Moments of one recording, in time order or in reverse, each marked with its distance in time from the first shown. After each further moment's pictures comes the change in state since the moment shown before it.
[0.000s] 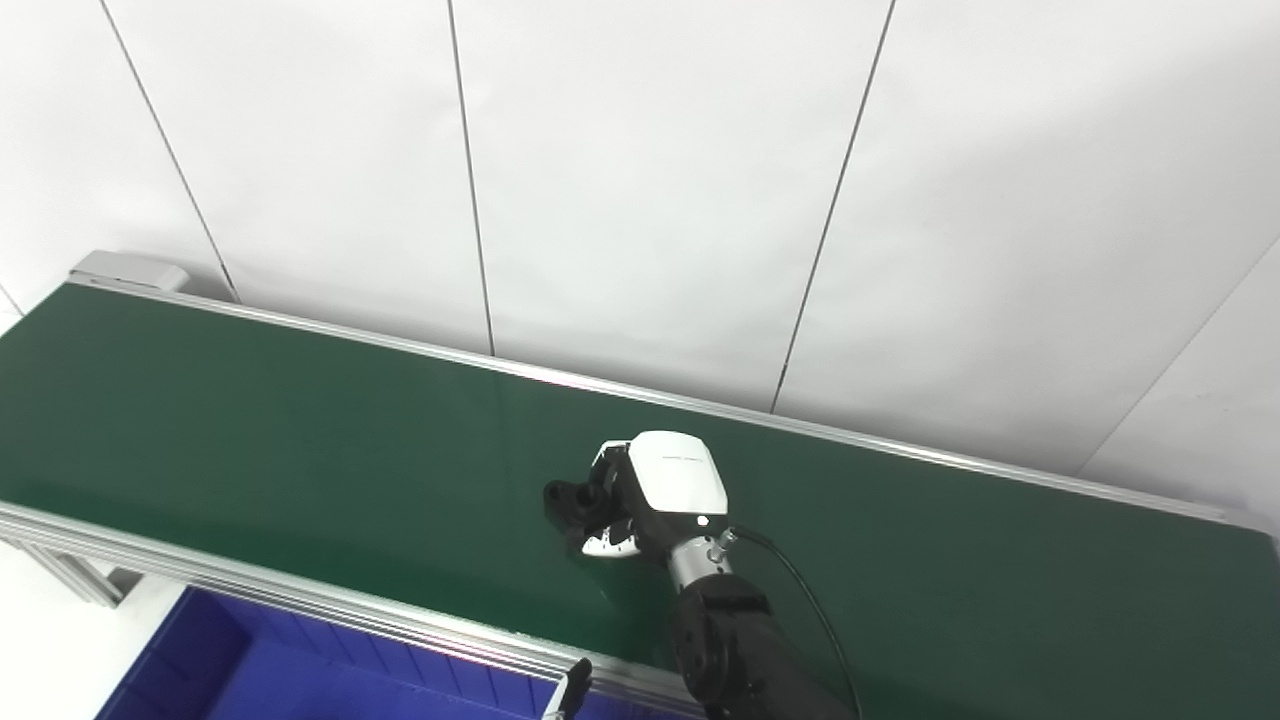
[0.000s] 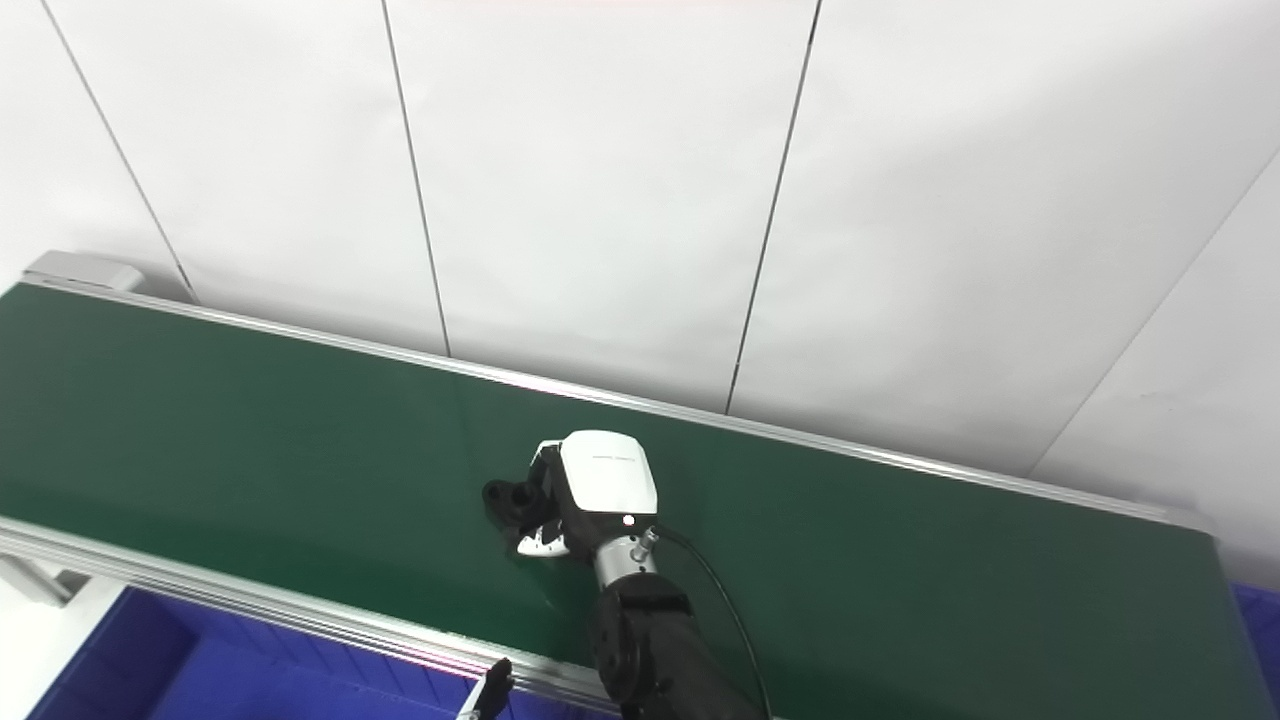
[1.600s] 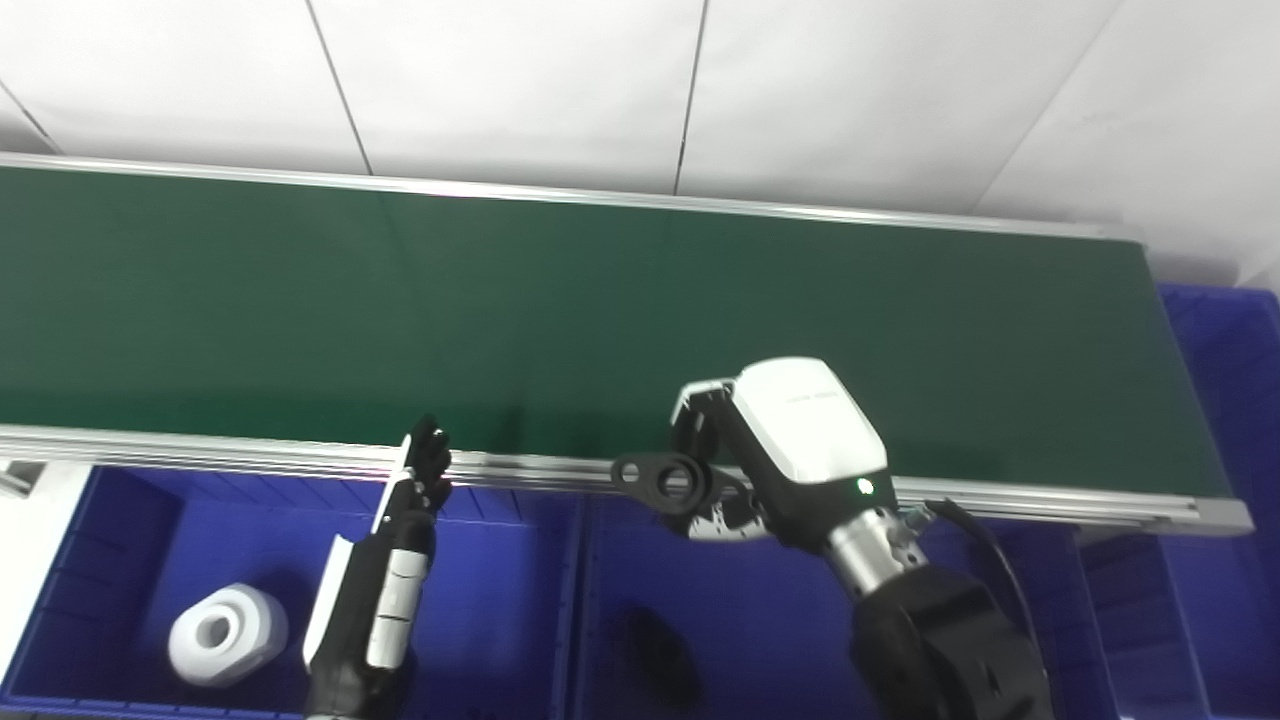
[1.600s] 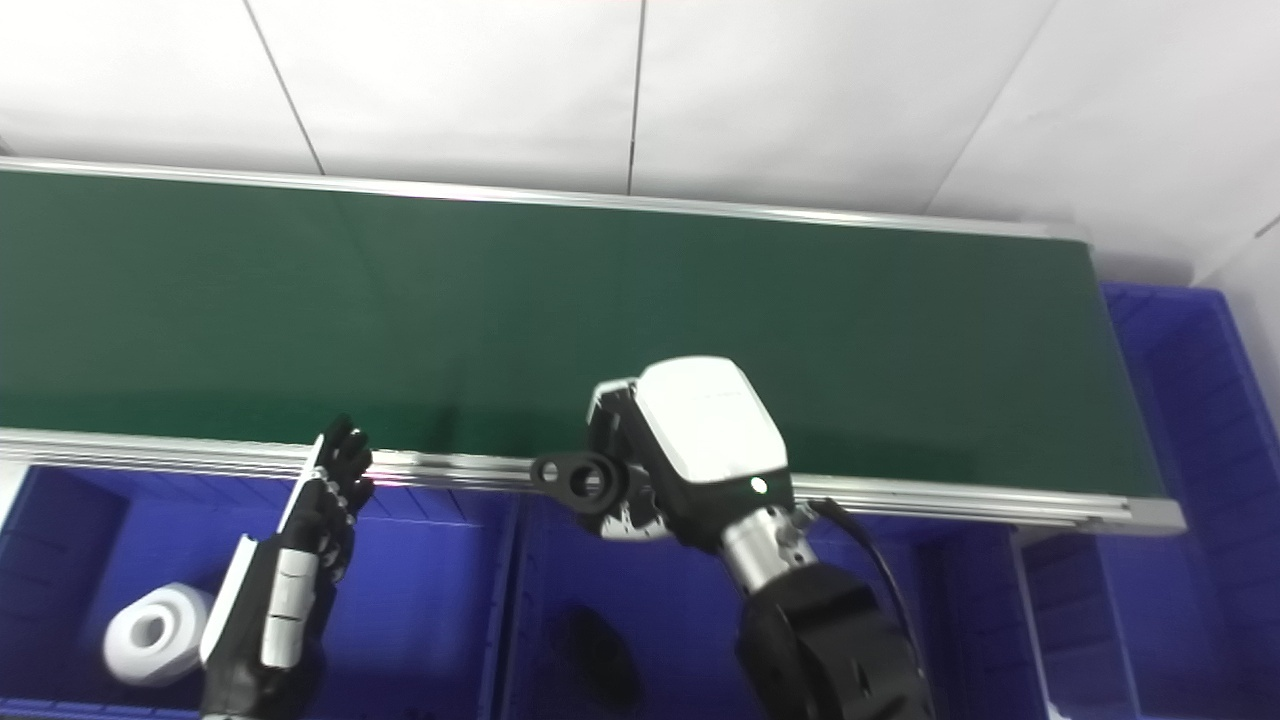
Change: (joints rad) left arm 0.004 0.098 0.099 -0.310 -0.274 0.244 -0.111; right arm 0.740 -0.270 -0.210 -1.396 -0.409 0.087 0.878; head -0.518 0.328
